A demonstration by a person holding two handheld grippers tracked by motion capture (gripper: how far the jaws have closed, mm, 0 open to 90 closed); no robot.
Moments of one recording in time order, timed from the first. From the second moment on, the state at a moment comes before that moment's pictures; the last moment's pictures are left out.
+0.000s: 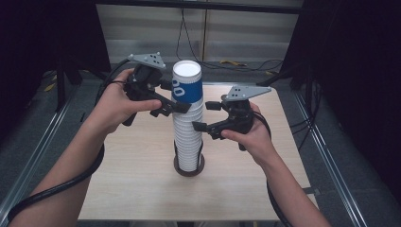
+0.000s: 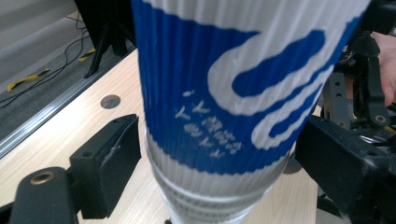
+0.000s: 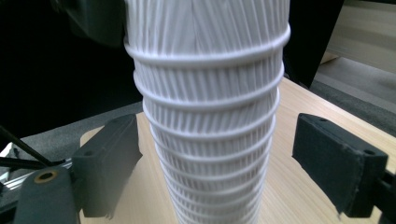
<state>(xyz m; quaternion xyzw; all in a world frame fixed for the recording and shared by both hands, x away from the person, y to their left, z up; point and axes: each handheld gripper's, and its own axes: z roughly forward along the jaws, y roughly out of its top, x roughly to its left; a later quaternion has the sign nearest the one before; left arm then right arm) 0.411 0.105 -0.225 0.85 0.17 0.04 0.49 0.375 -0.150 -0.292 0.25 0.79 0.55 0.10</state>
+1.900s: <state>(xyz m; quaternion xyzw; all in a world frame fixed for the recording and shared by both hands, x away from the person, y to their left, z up) 0.408 0.108 -0.196 0.84 0.18 0.06 0.50 0.377 -0.133 -0.282 0.26 0.78 0.55 0.11</state>
